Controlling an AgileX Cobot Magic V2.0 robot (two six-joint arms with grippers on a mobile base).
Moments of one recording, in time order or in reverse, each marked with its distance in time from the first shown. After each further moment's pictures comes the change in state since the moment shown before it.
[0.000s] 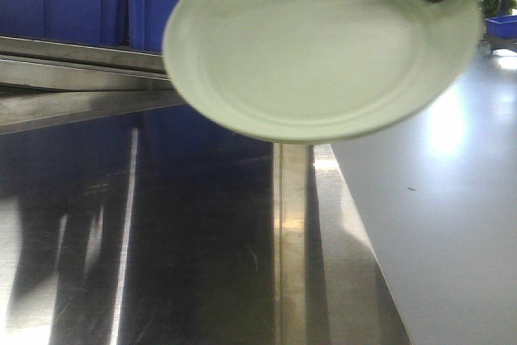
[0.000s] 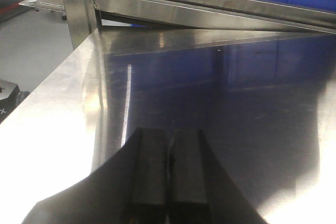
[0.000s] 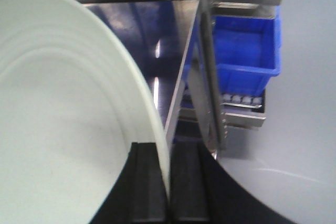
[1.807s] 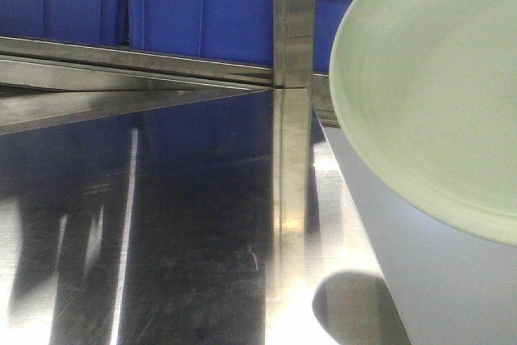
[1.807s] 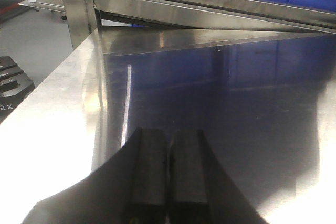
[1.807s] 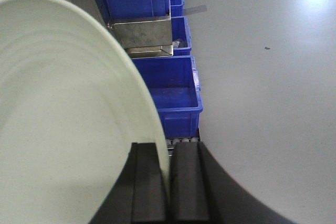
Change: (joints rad) left arm 0.000 0.000 0.000 0.000 0.000 0.000; right arm -0.277 -0.656 0.490 -0.035 -0.057 -0.005
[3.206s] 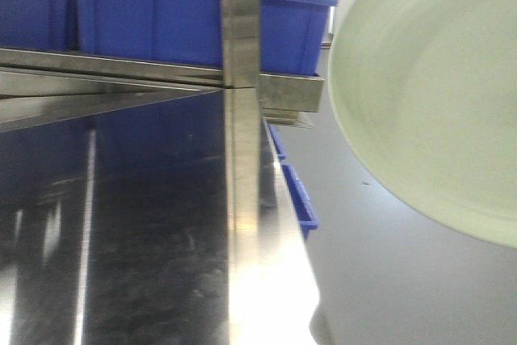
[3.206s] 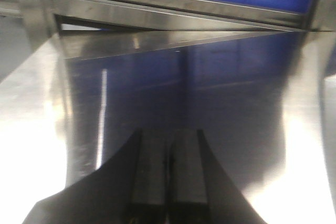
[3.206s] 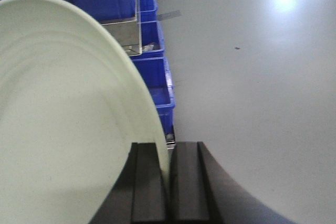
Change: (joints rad) left arm -0.019 0.000 0.000 0.000 0.000 0.000; right arm 0.000 0.000 0.000 0.000 0.000 0.000
